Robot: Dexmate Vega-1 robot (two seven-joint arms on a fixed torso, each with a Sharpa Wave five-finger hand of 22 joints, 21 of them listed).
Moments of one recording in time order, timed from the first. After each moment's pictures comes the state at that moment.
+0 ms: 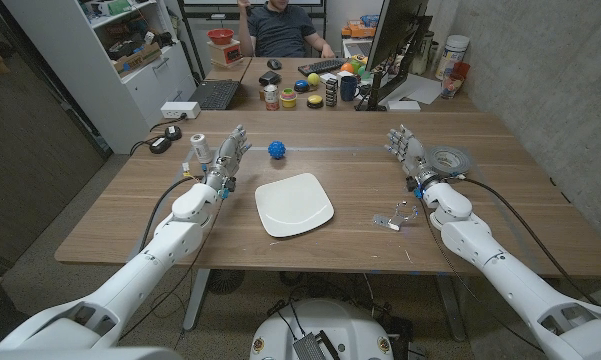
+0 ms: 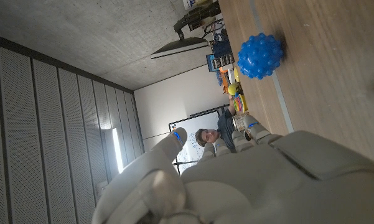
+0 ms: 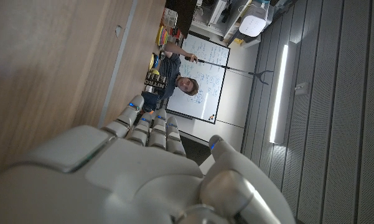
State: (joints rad) left arm 0.86 0.52 0.36 -1.30 -0.65 -0.29 -0.04; left_hand 0.25 0.16 0.72 0.18 0.19 -0.17 -0.06 0.18 0.17 -0.17 -0.10 0.18 0.17 -0.17 -0.03 0.20 0.19 -0.16 -0.03 0.48 0.18; right arm -0.87 -0.46 -0.33 -1.30 0.62 0.29 0.04; right_hand 0.05 0.08 0.41 0.17 0.20 0.12 0.09 0.18 0.17 0.16 0.08 0.21 0.18 0.03 -0.01 0.19 0.18 0.03 -0.04 0.54 0.17
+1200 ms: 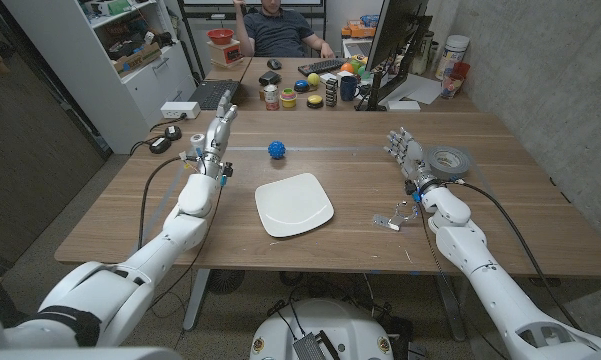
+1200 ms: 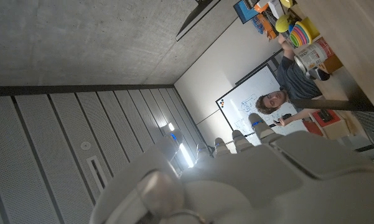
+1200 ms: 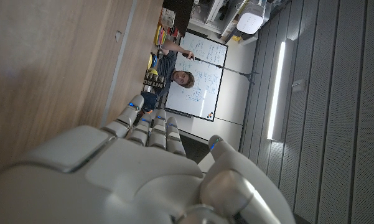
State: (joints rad) left arm 0.62 0.39 0.41 -0.82 -0.22 -0.88 0.12; left_hand 0.25 0.13 0.65 0.12 0.18 -0.15 -0.19 0.21 0.18 -0.17 -0.11 0.19 0.17 -0.17 -0.02 0.19 0.18 -0.17 0.10 0.47 0.18; right arm -0.94 -0.29 -0.12 -1.34 0.43 0.23 0.15; right_hand 0.05 0.08 0.41 0.17 0.20 0.12 0.09 0.18 0.17 0.16 0.07 0.21 0.18 0.03 -0.01 0.19 0.18 0.03 -0.04 0.54 0.17
